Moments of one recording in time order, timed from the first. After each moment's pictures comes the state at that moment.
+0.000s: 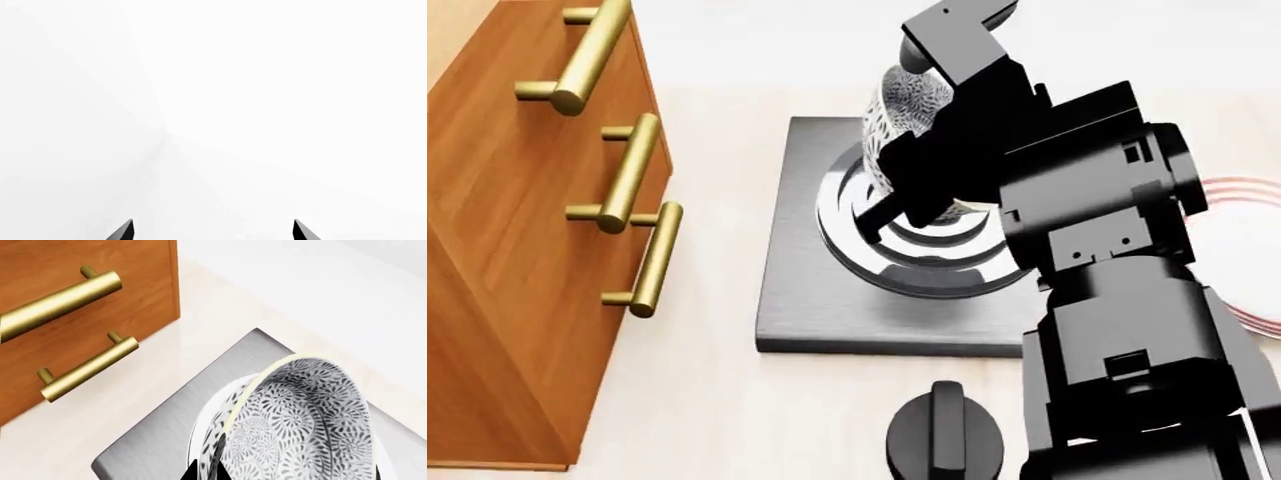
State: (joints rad) left arm -0.16 -0.42 -0.11 0.77 -0.46 0.28 -0.58; right arm 1.56 0.08 -0.48 1.31 0.00 0.49 -0.84
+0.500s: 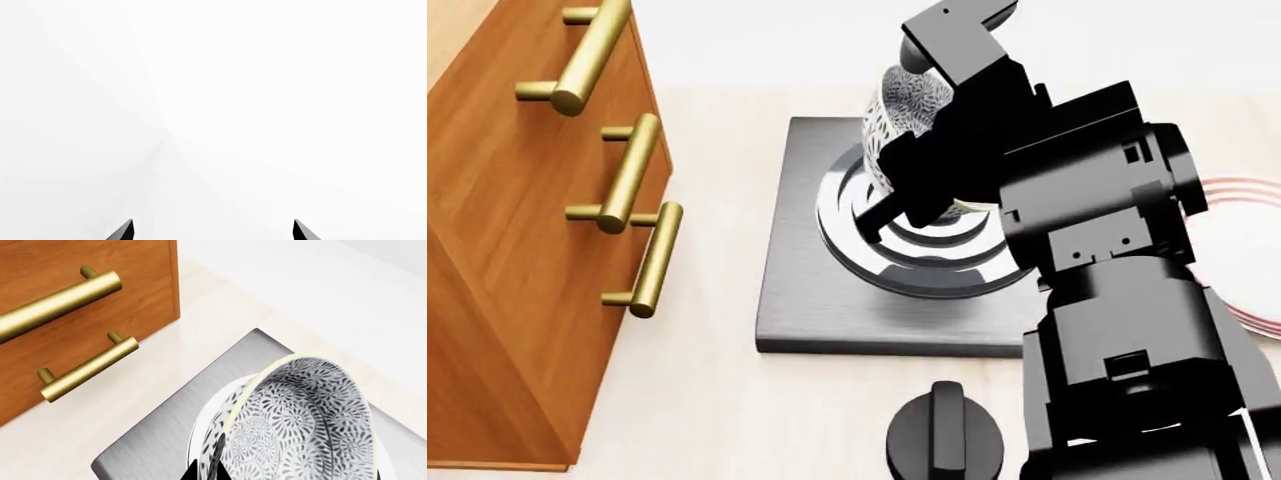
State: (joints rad) left arm -0.16 -0.42 -0.10 0.77 -0.46 0.29 -0.58; right arm 1.56 0.08 -0.48 1.31 0.00 0.49 -0.84
